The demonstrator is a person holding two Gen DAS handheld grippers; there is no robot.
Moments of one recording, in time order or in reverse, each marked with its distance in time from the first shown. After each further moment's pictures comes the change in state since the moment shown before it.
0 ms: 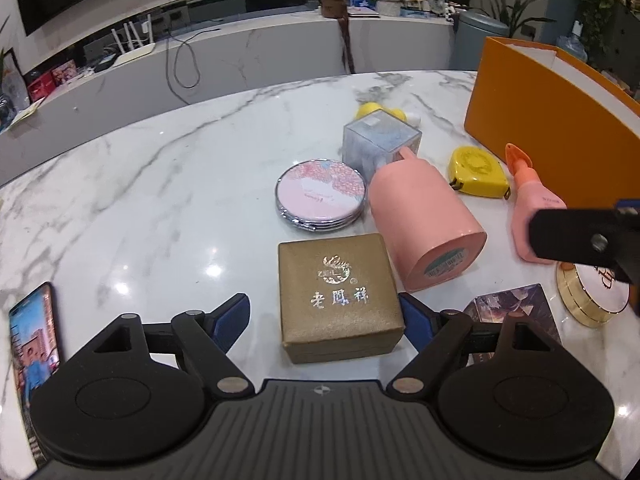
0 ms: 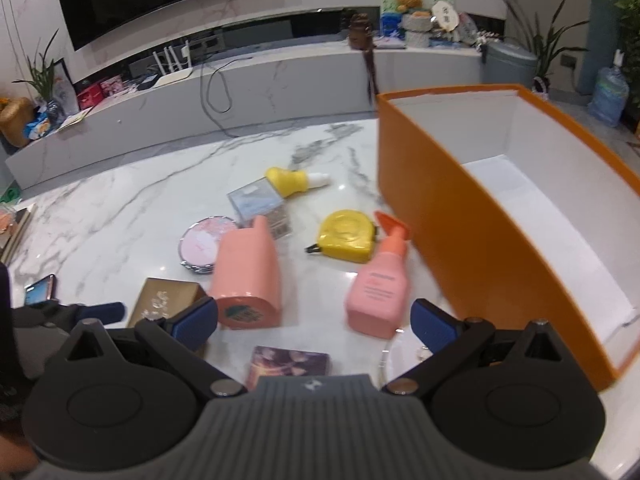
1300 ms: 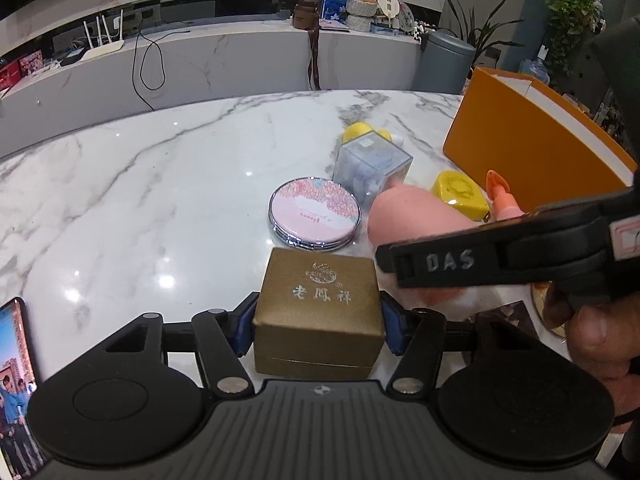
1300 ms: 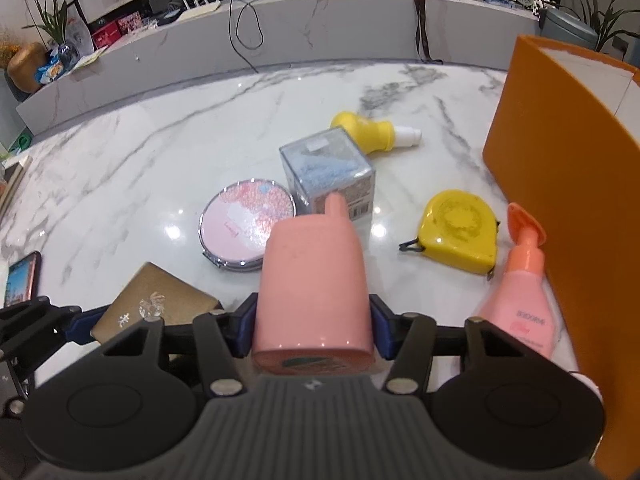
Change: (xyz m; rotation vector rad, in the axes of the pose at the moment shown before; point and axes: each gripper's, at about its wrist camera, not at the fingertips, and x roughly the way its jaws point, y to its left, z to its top) left arm -0.001 0.033 0.009 -0.023 -0.036 -0.159; right arm 0.097 0.047 0.023 -0.069 0.172 0.048
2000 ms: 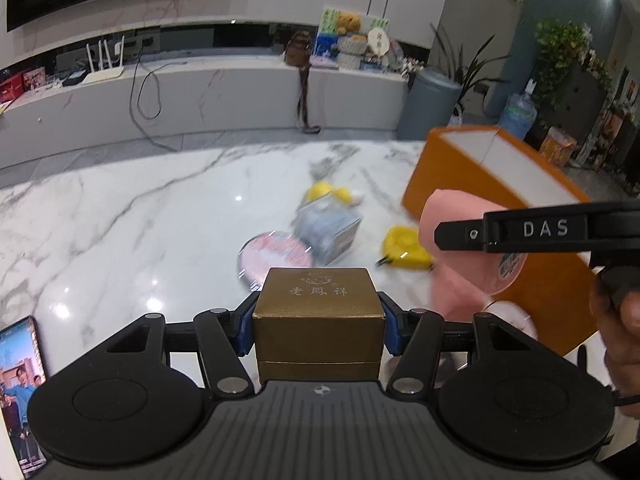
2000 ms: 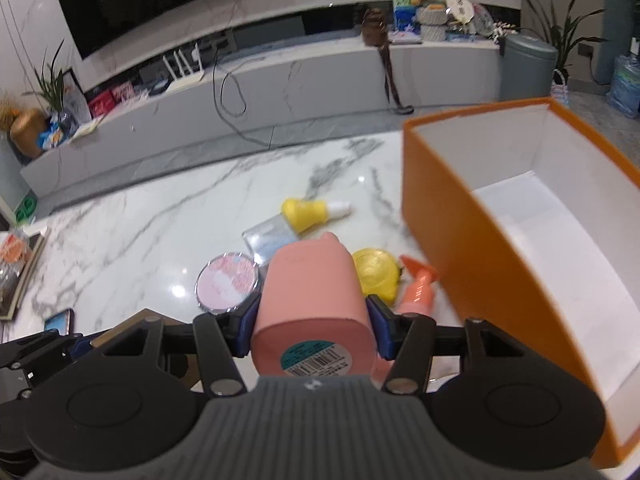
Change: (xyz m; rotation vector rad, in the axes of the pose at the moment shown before) left arm -0.044 -0.032 0.023 -0.031 -0.106 -0.040; right arm -0.096 -0.048 0.002 0.099 -0.170 0.008
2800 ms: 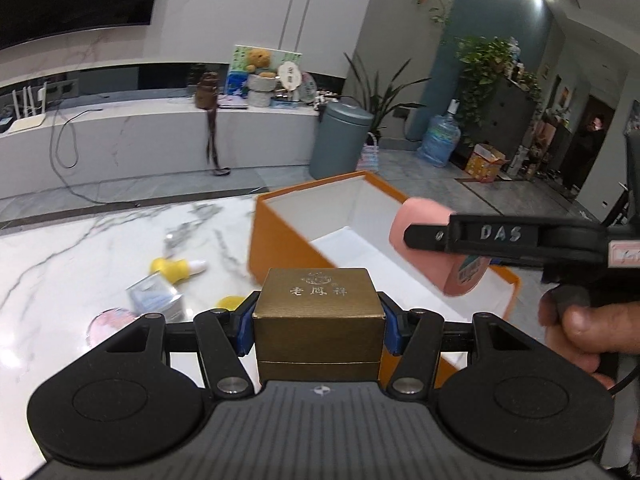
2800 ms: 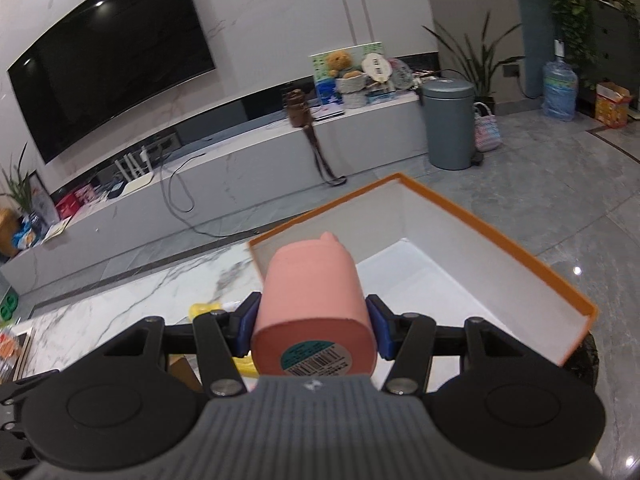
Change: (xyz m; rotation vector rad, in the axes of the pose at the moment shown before) left arm 0.002 -0.125 0.040 0.077 -0.090 -0.189; right arm -0.087 -0.116 0.019 0.174 -0.217 -0.080
